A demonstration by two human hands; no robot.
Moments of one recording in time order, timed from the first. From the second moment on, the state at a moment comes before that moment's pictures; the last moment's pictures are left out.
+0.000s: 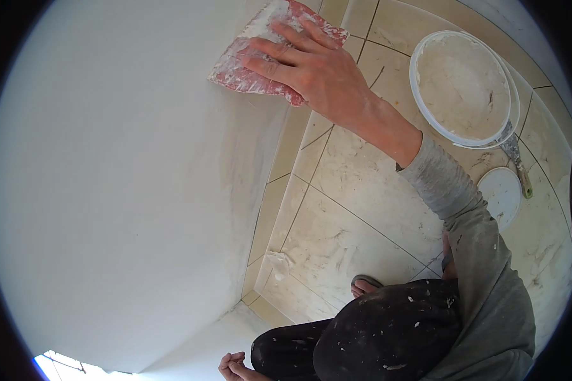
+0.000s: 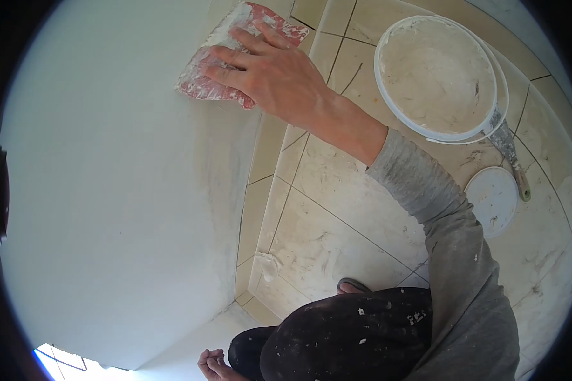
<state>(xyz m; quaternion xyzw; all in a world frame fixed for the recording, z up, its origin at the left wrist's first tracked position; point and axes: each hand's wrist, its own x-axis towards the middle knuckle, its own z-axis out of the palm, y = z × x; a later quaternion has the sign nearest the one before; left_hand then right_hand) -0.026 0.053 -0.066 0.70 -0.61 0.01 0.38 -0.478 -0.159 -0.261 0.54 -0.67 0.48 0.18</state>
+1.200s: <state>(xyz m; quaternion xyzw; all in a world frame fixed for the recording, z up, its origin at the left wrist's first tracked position) -0.001 0.045 -0.071 0.70 -0.60 0.01 0.38 -0.503 -0.163 -0.294 0.54 -0.64 0.54 0.09</state>
